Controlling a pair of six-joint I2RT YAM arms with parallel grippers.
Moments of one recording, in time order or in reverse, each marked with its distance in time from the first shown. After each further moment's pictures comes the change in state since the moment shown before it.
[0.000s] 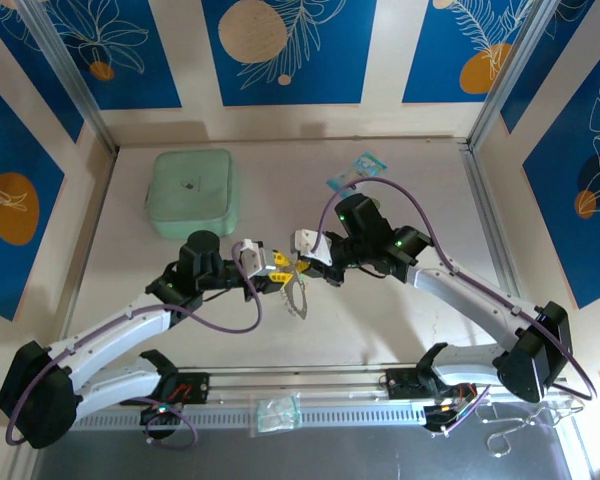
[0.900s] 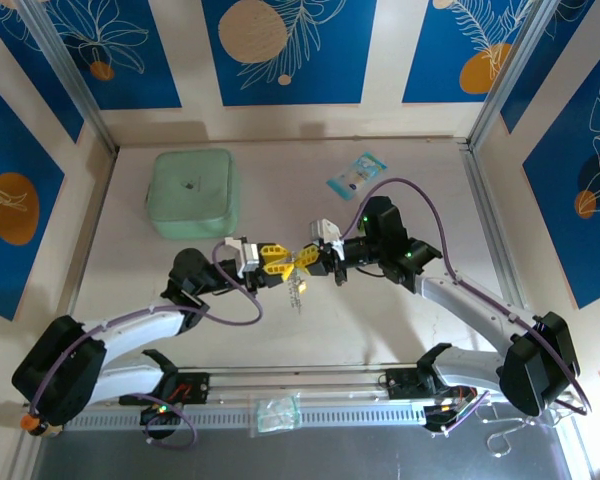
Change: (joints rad) left arm 0.026 0.128 -0.196 0.776 0.057 -0.338; right arm -0.127 -0.073 -0.230 0.452 -0.388 0.248
